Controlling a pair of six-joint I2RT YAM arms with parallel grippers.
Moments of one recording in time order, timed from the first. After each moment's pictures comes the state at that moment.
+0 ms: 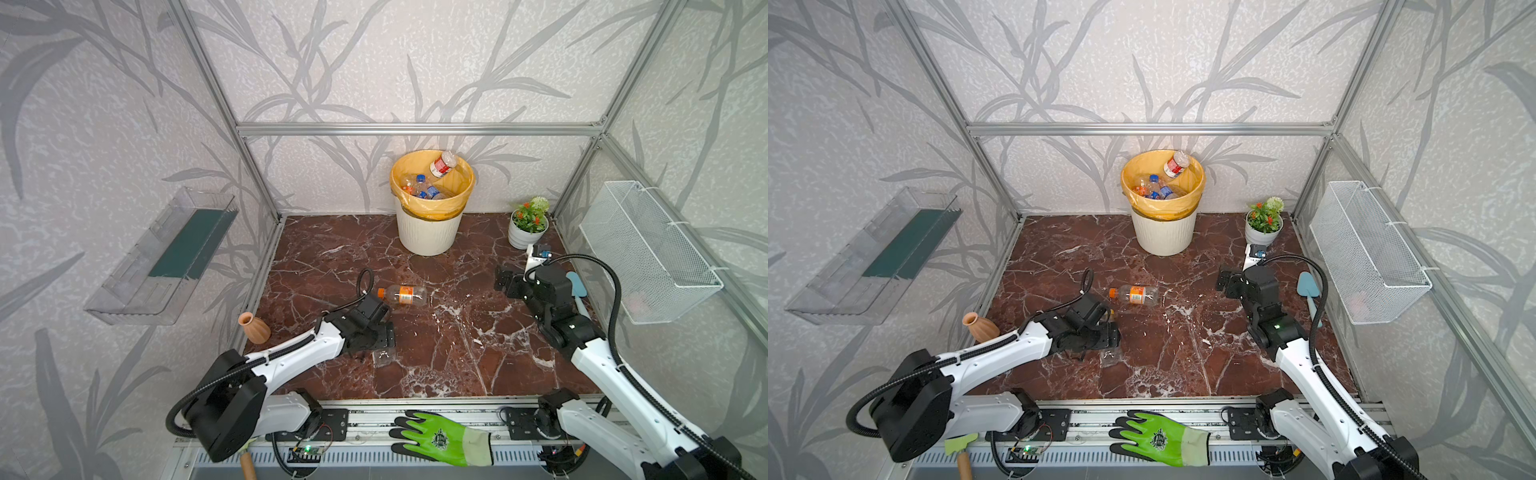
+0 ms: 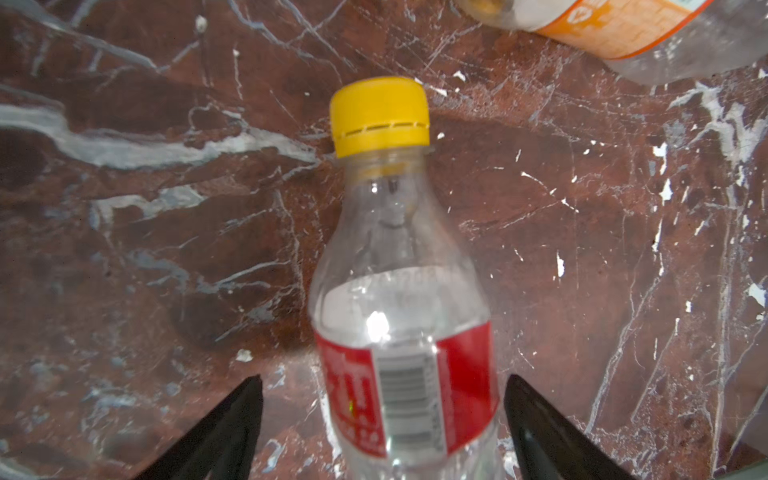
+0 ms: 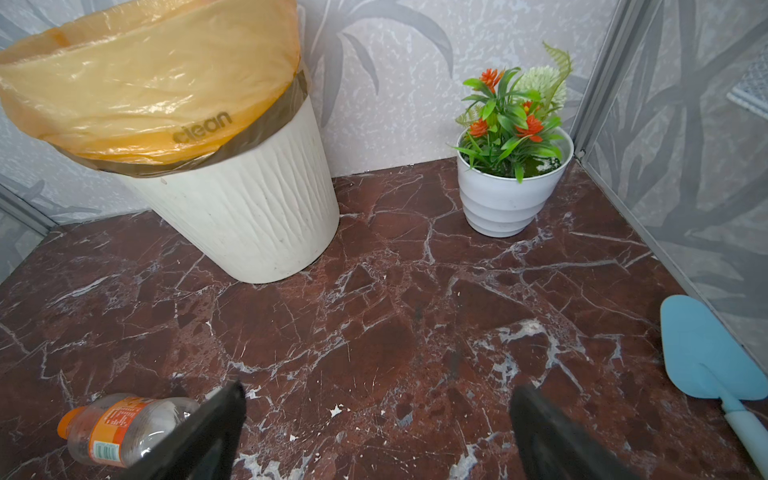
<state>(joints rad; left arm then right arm) -0.69 1.31 0.67 -0.54 -0.01 -0.77 0.31 0.91 0.68 -0.16 0.24 0.30</state>
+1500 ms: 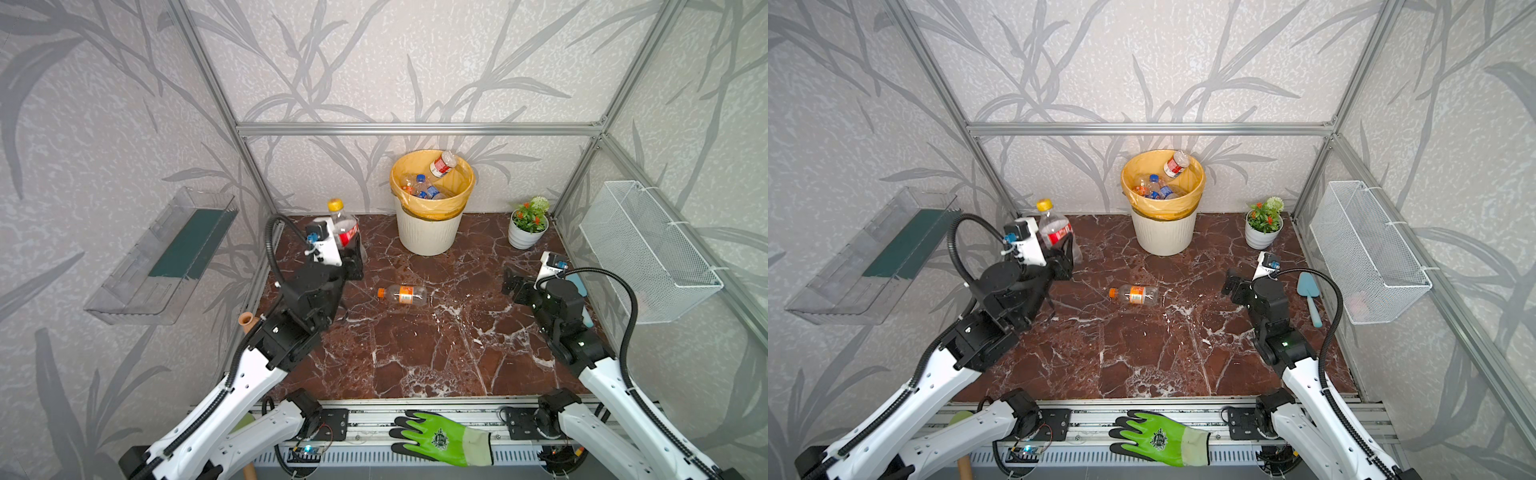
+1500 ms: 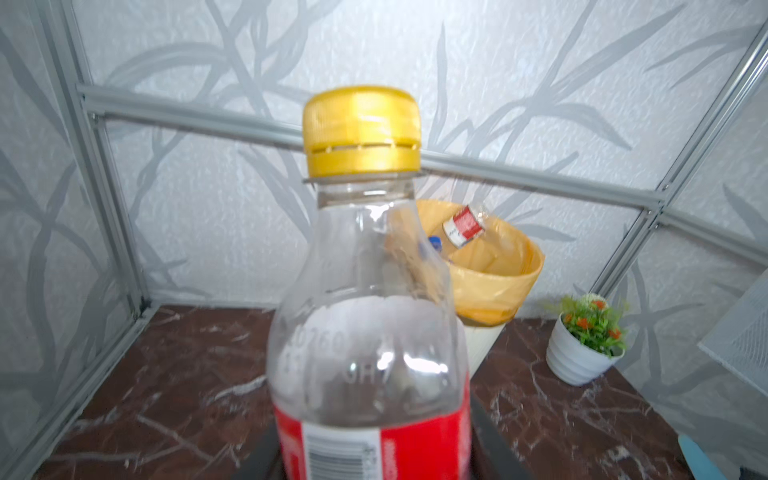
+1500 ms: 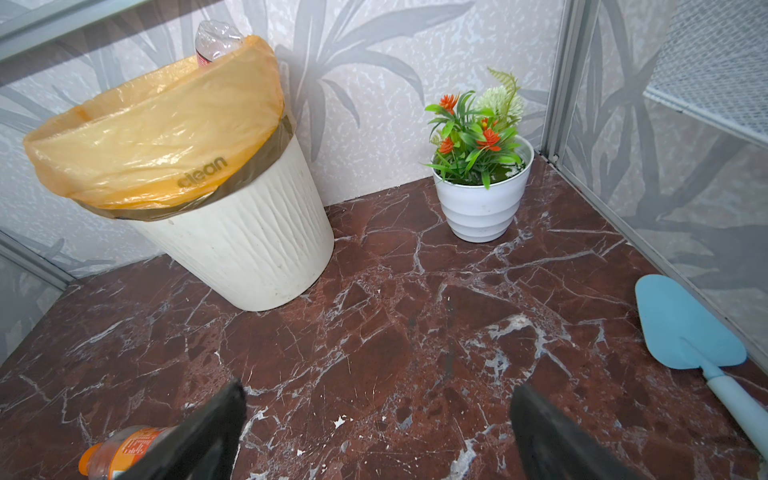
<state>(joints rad) -0.60 0.94 1.09 -0.10 -0.48 -0.17 0.30 0.74 0.59 -0.14 0.29 0.37</state>
